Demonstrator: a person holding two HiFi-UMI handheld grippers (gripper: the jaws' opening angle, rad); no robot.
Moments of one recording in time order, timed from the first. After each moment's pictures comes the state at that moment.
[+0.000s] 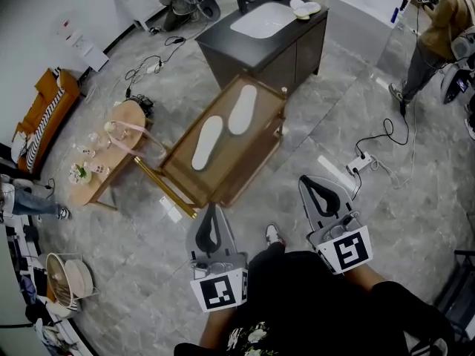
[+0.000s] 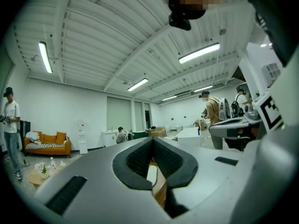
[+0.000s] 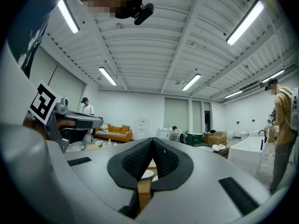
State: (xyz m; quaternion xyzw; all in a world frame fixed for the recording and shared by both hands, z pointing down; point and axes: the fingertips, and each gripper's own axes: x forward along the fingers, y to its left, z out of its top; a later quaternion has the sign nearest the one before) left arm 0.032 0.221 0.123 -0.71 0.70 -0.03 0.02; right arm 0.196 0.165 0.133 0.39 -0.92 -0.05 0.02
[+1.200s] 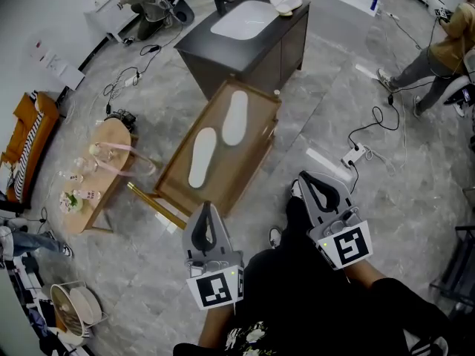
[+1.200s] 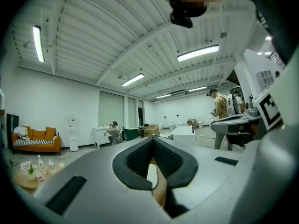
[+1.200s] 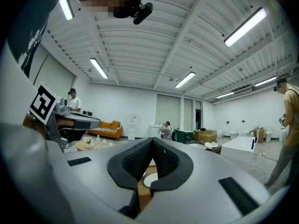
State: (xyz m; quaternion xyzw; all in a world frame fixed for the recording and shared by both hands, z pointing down) left arm -0.011 0.154 0.149 -0.75 0.67 -0.04 0.00; right arm 0.170 0.114 0.146 0.45 -0.89 -0.05 0.04
